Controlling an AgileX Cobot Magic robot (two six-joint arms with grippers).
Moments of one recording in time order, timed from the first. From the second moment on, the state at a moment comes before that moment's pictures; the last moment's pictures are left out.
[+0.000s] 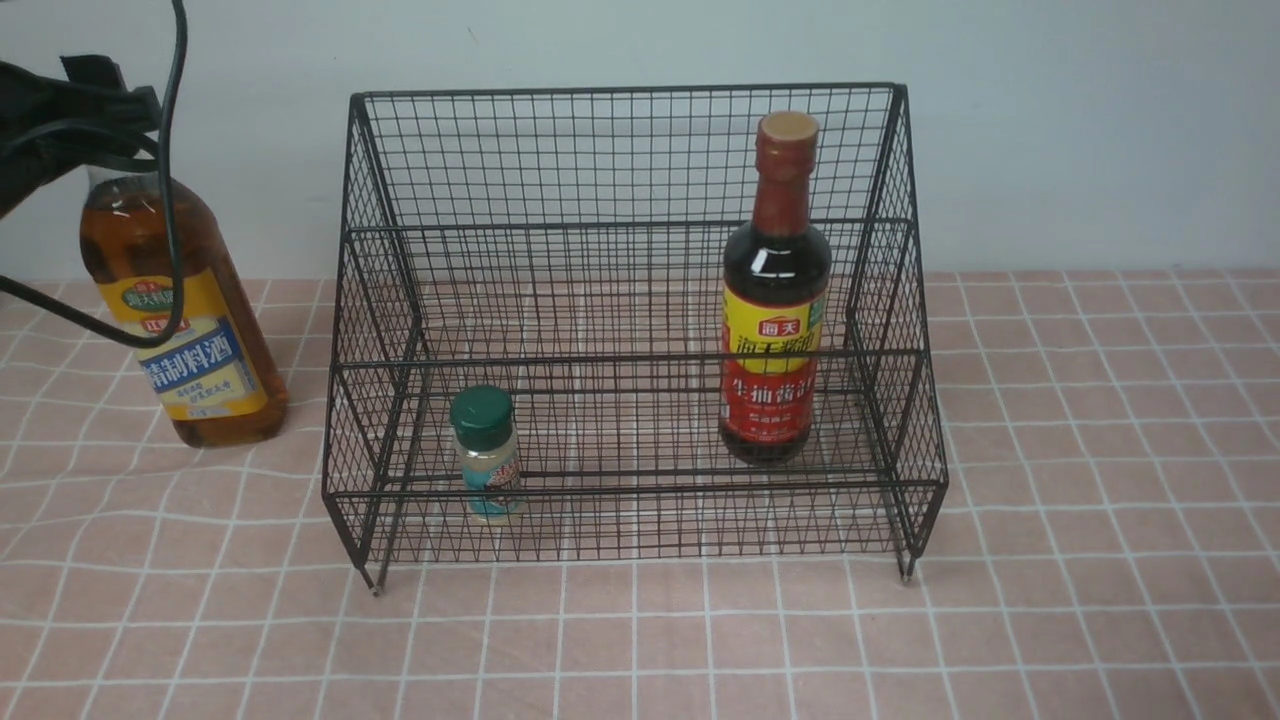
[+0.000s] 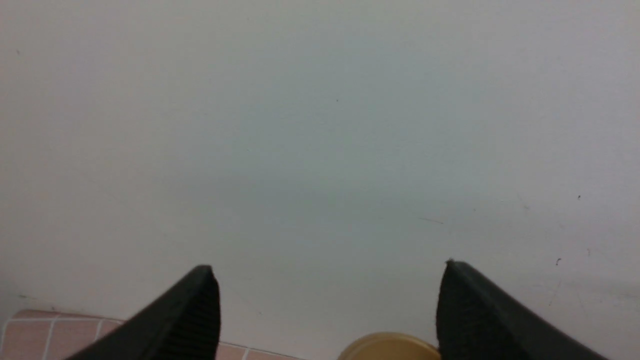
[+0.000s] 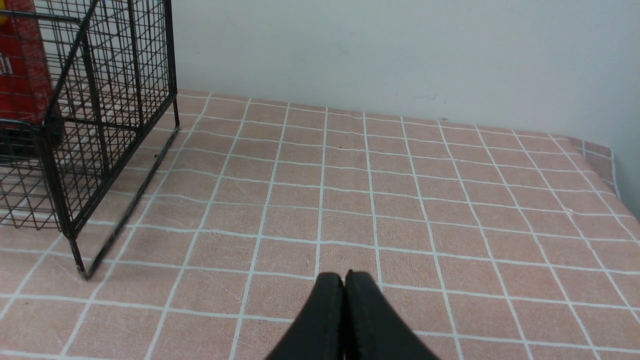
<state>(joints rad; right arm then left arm) -0.01 -0.01 0.02 -0.04 0.37 -0.05 0.13 1.61 -1.10 -0.31 -0.24 0.23</state>
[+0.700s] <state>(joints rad) -0.01 -0.01 0.02 -0.04 0.37 -0.05 0.11 1.59 -1.10 -0.31 -0.17 0.24</state>
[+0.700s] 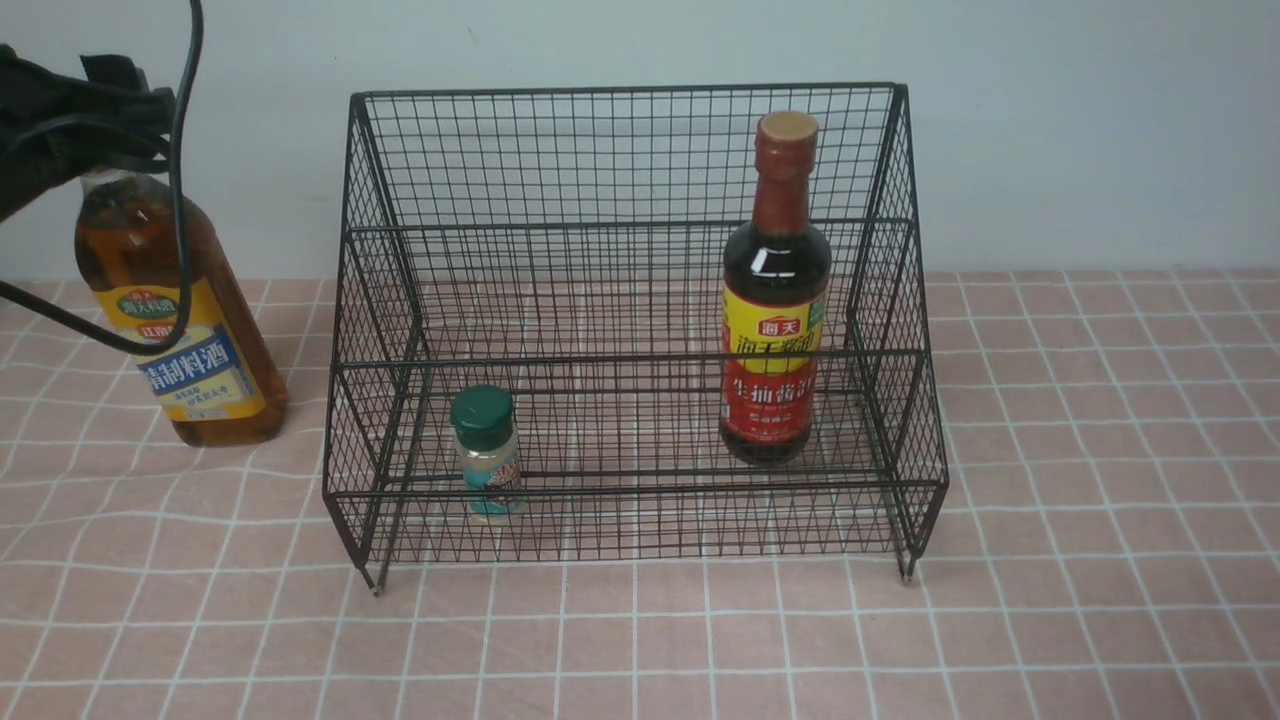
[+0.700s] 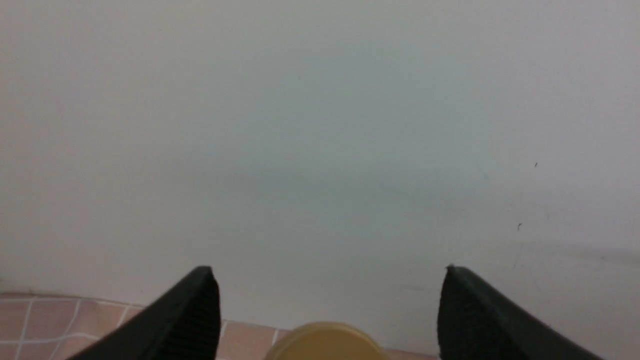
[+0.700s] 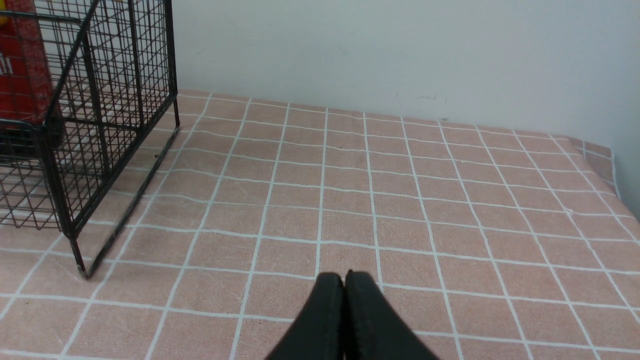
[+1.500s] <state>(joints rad) -0.01 -0.01 0.02 -0.04 0.37 -0.04 0.11 1.59 -1.09 -0.30 -0.06 0.31</state>
